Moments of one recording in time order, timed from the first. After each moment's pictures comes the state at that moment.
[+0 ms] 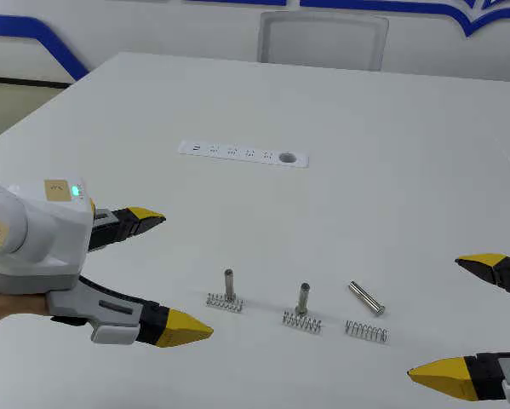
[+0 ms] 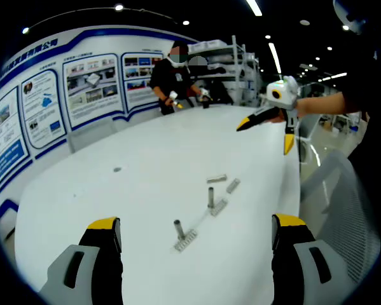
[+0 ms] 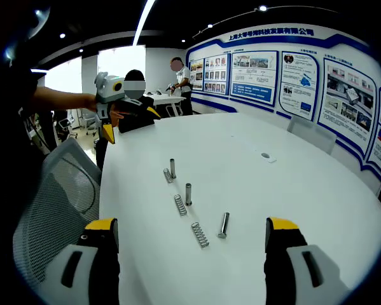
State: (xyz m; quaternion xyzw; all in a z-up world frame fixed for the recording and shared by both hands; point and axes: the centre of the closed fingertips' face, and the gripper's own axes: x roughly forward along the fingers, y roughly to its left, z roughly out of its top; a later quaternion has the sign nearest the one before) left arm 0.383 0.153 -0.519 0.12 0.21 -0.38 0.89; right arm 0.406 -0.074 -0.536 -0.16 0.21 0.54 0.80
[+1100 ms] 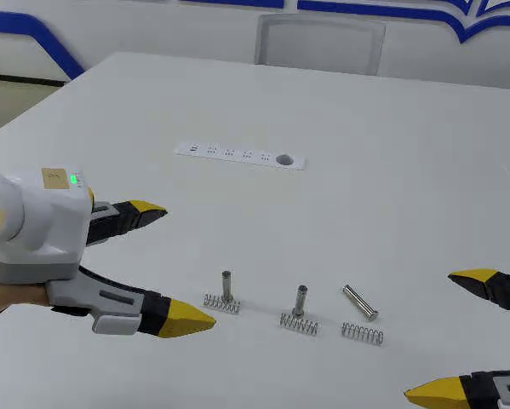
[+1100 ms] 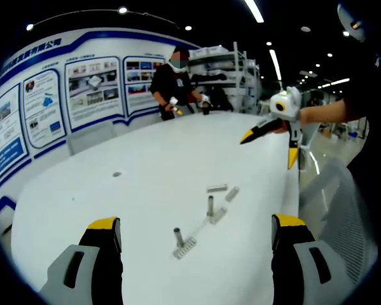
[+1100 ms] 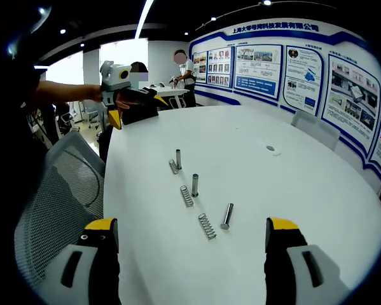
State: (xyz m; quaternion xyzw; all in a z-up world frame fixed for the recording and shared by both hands) left arm 0.389 0.148 -0.510 0.09 0.19 -0.39 0.90; right arm 0.396 -0.076 -0.547 -0.18 0.23 0.54 0.79
